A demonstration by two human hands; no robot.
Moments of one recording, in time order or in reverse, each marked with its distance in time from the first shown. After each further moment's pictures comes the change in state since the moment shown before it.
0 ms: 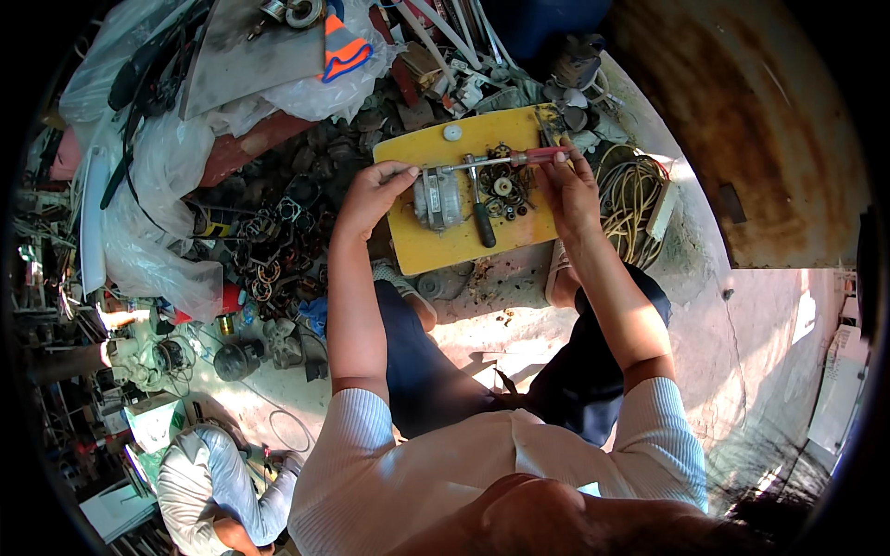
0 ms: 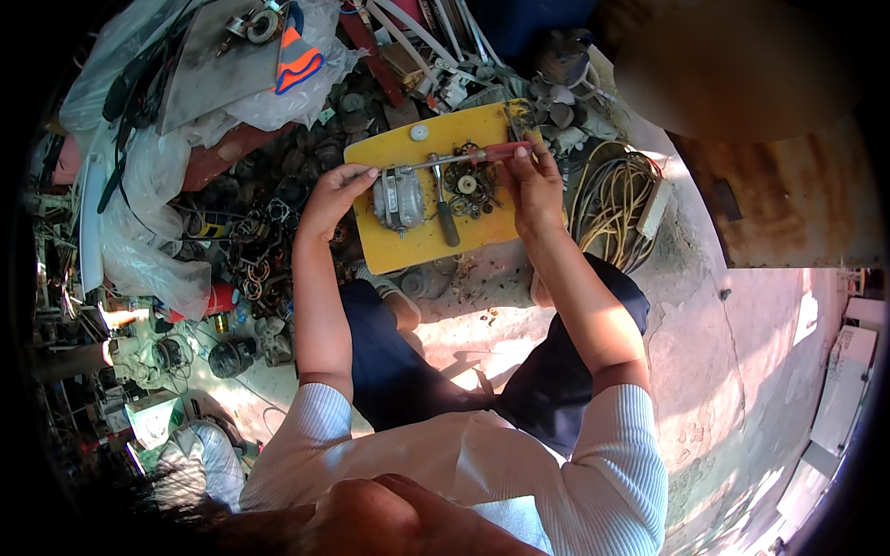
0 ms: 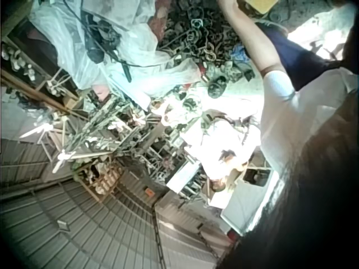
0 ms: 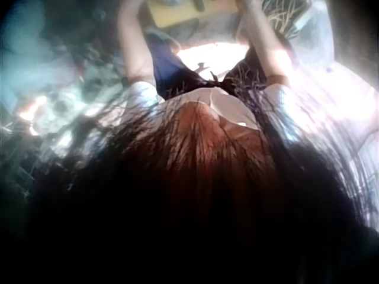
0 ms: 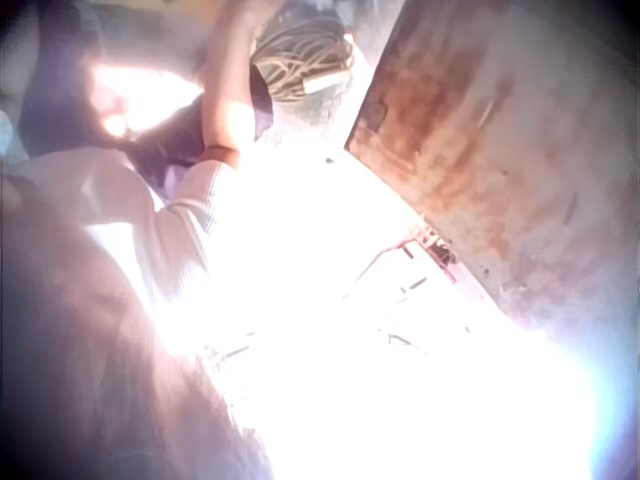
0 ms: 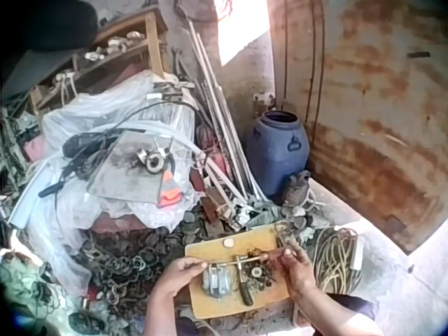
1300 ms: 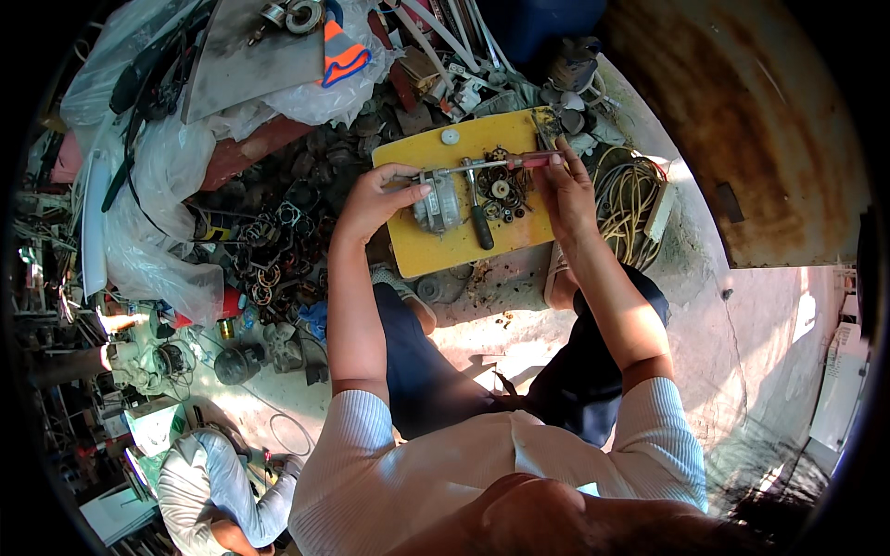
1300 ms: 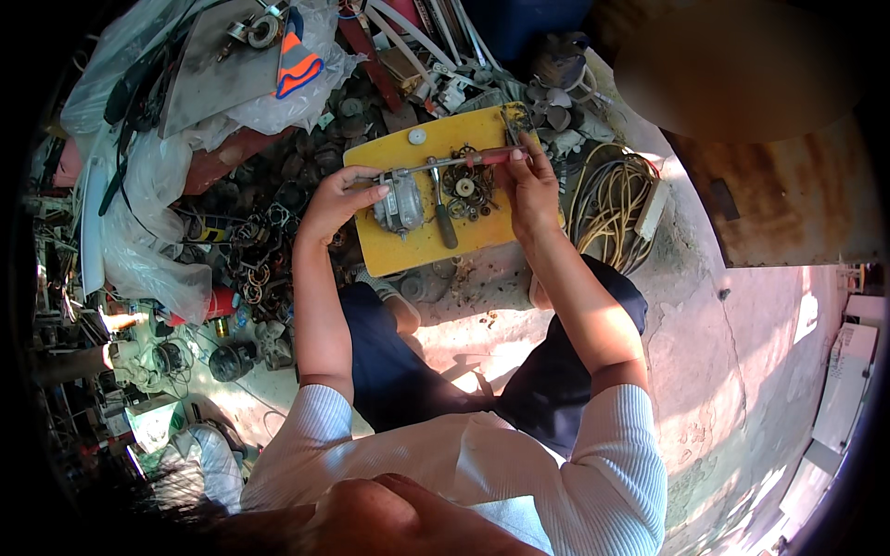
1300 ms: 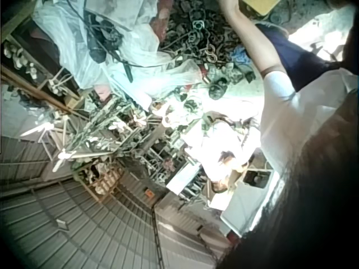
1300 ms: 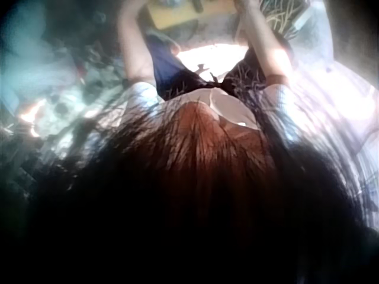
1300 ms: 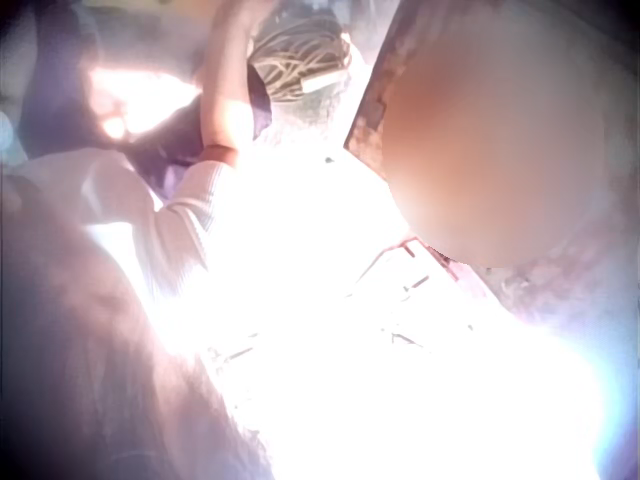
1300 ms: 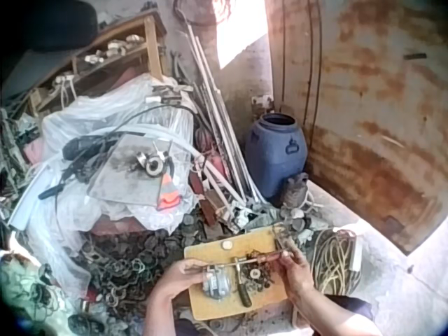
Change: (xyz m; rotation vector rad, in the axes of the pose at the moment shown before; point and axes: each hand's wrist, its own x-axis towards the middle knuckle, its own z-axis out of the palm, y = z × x) left_hand -0.006 0.009 0.004 0.009 -0.074 0.012; right_hand 0.006 0.006 -0.006 0.004 -0.051 -0.049
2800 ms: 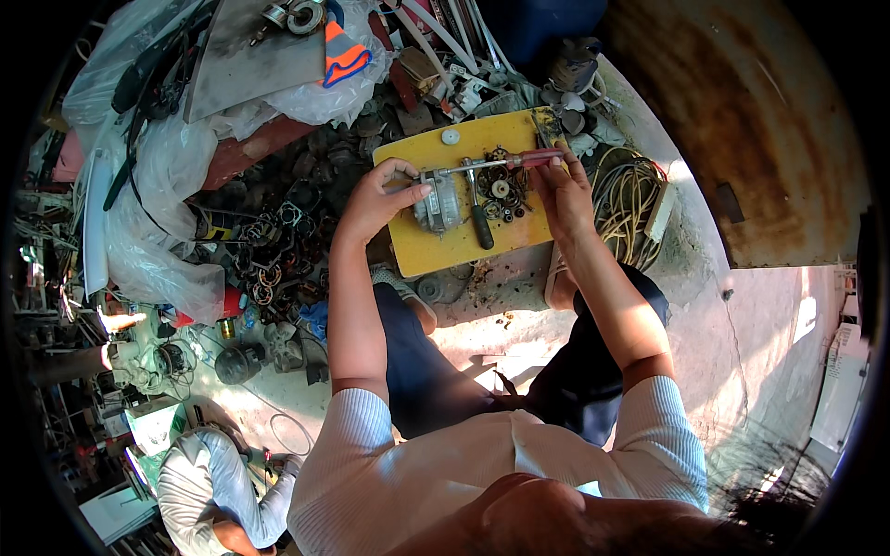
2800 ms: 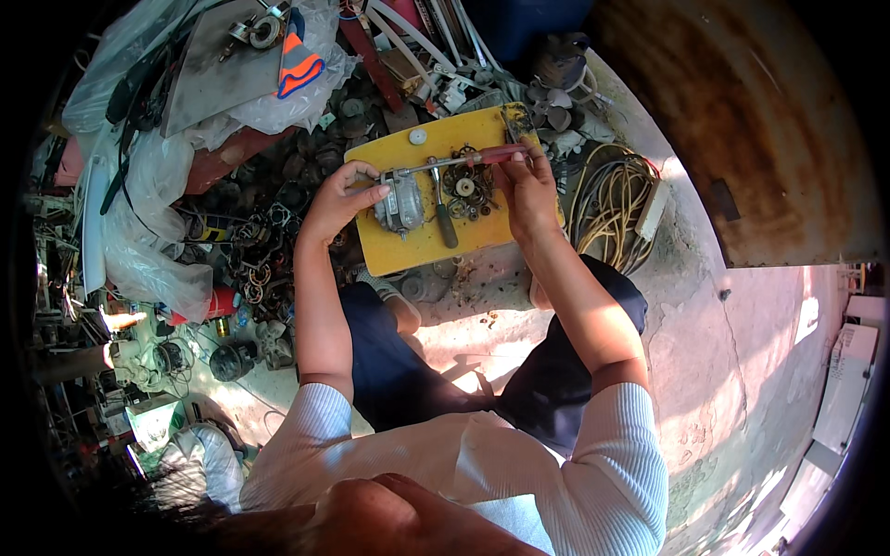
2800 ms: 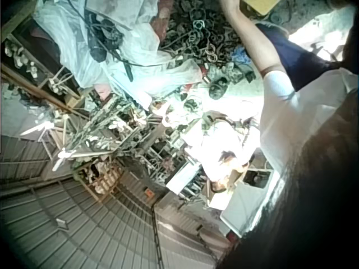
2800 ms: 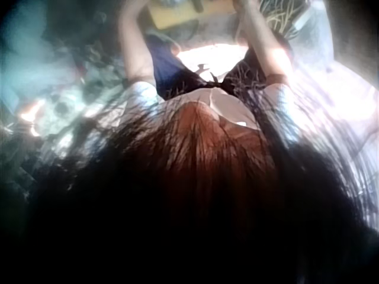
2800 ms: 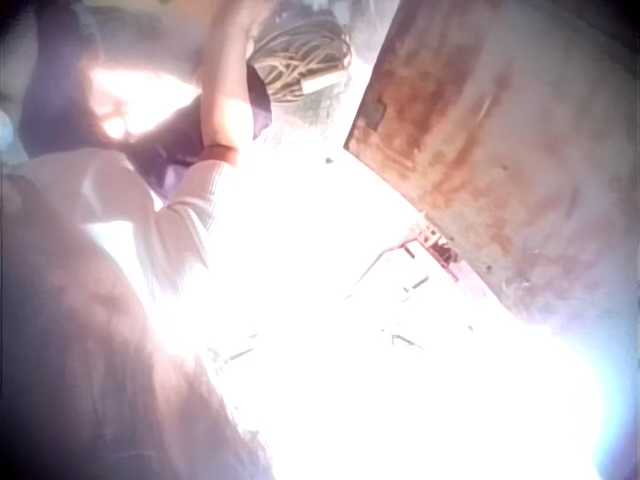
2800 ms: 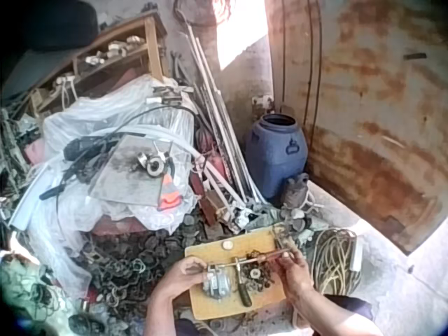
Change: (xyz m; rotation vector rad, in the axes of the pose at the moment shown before) left_hand 0.000 0.001 0.000 -0.006 -0.040 0.014; right_hand -0.003 -0.001 0.005 0.065 0.021 0.025
